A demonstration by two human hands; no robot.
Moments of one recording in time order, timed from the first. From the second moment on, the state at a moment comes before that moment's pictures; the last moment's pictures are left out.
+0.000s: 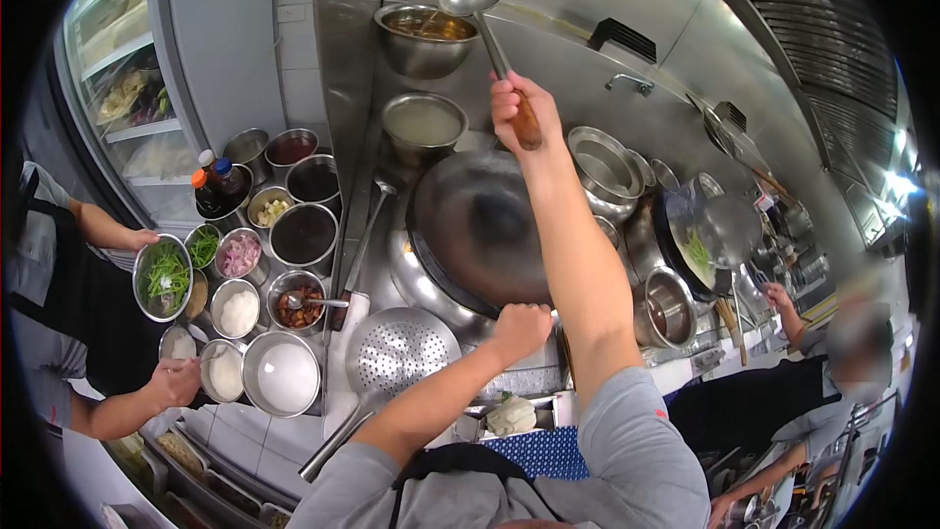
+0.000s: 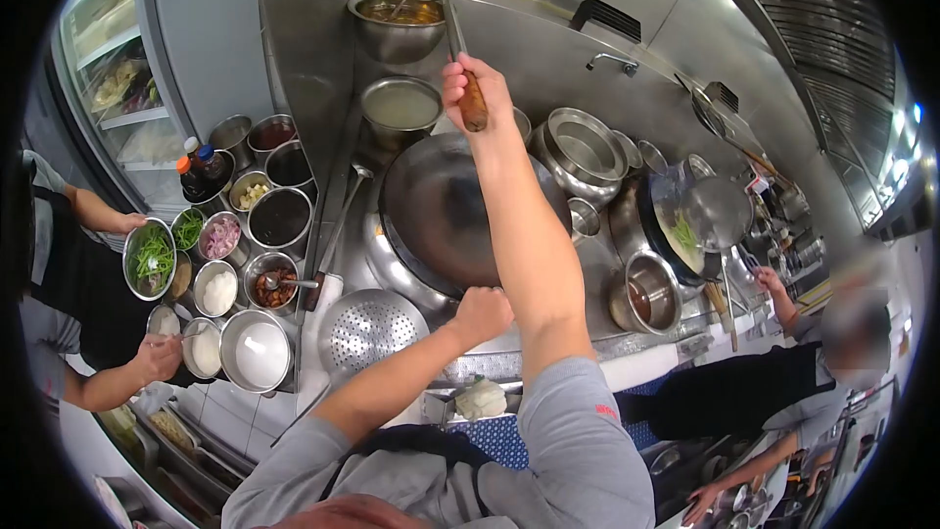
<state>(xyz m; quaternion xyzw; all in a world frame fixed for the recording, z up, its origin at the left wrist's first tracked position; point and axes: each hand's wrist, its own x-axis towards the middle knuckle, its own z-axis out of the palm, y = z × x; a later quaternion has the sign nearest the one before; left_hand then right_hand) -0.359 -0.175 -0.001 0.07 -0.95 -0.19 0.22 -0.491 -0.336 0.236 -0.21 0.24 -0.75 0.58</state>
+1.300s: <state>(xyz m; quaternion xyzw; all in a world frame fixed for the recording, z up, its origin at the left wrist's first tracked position) -0.295 0.076 -0.240 0.02 -0.90 -0.41 -0.16 -0.405 0.248 -0.124 -0.24 0.94 -0.23 0.03</state>
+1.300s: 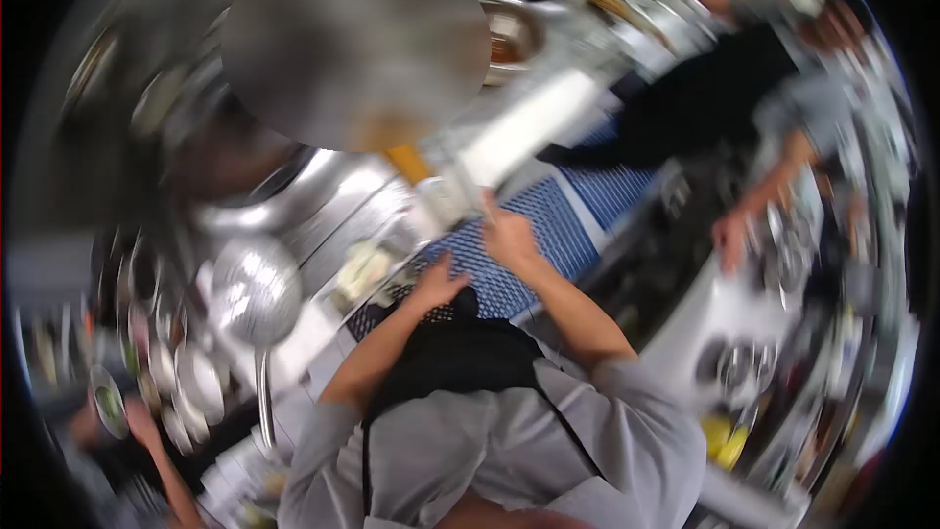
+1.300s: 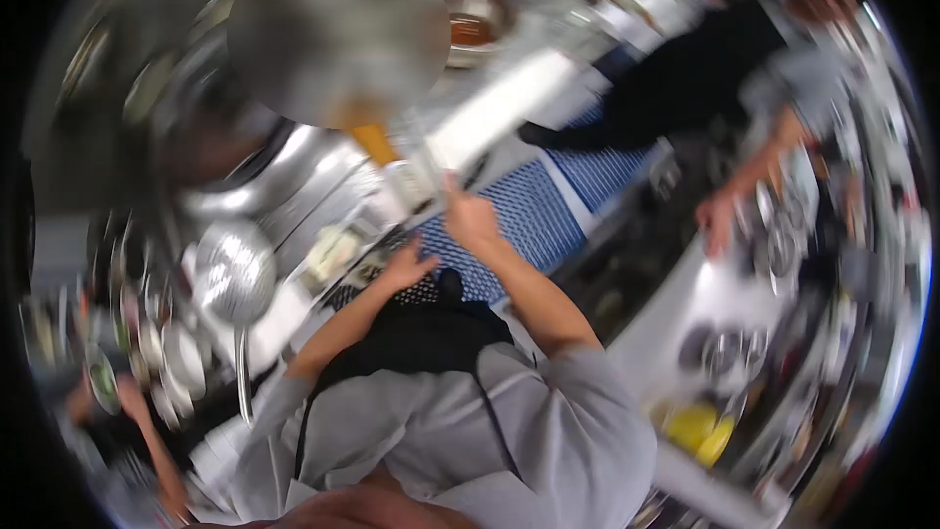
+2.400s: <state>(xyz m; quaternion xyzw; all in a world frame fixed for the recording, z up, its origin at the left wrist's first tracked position) -0.410 0.073 -0.371 -0.10 -0.94 -0.13 -0.31 -0.179 0.810 -0.043 0.63 0.42 -0.36 -0.55</state>
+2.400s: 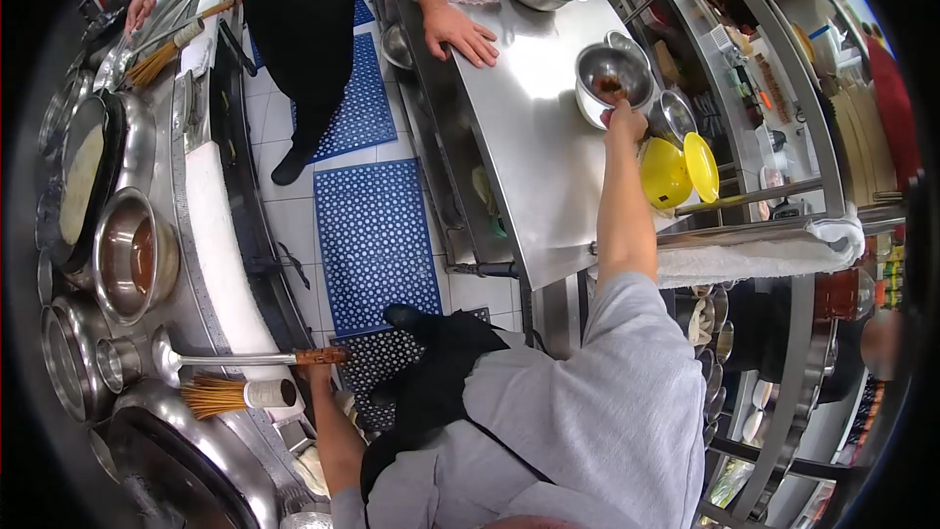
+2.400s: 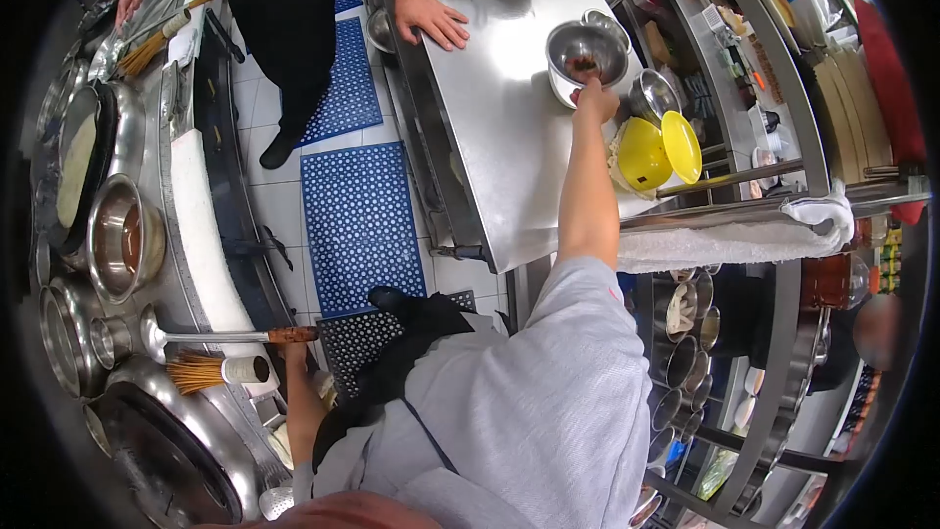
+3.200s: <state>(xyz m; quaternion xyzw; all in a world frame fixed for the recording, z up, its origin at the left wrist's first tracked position) -0.168 0.002 -0.026 0.11 -0.60 -0.80 0.03 -0.410 0.272 0.011 -0.24 0.66 -0.68 0.20</state>
